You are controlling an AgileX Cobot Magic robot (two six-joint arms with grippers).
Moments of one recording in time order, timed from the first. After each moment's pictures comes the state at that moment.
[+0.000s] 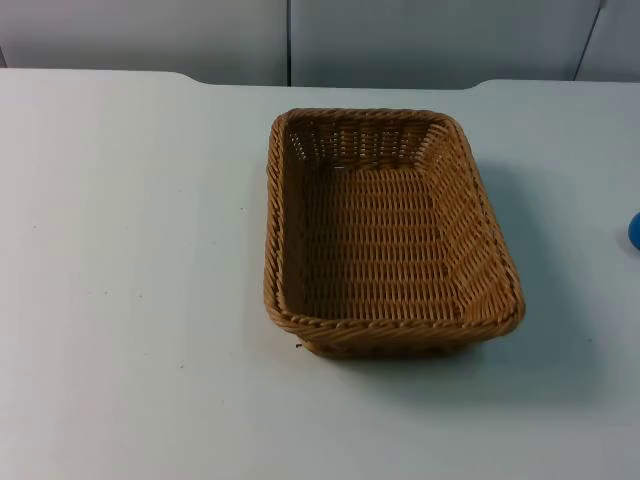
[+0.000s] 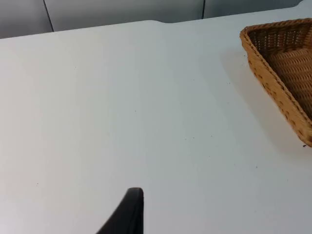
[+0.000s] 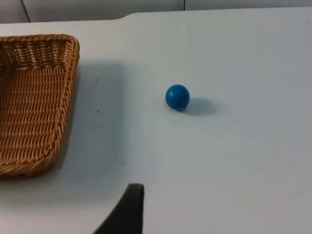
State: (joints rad) right arm 0.00 0.00 -0.51 -0.05 1.09 0.03; left arm -0.02 0.00 -0.52 -0.17 1.08 0.16
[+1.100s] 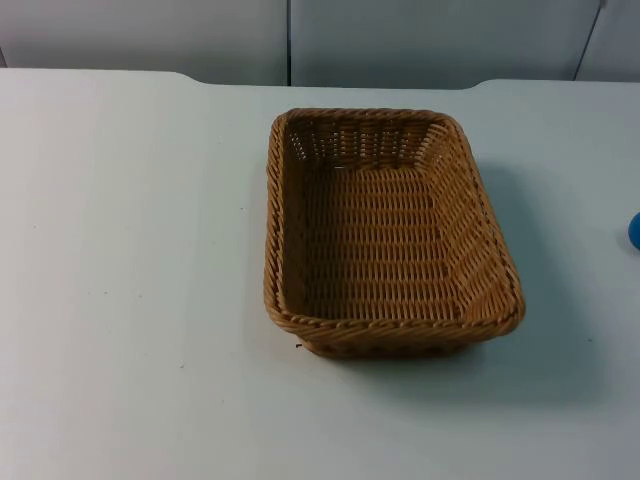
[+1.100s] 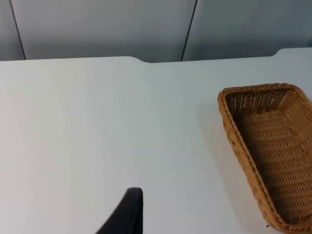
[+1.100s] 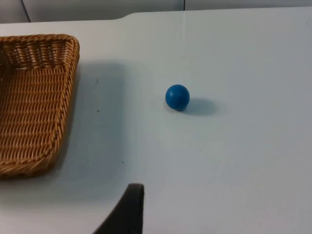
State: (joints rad) right arm 0.00 0.00 -0.51 -0.05 1.09 0.03; left arm -0.02 0.69 -0.90 -0.30 0.85 0.18
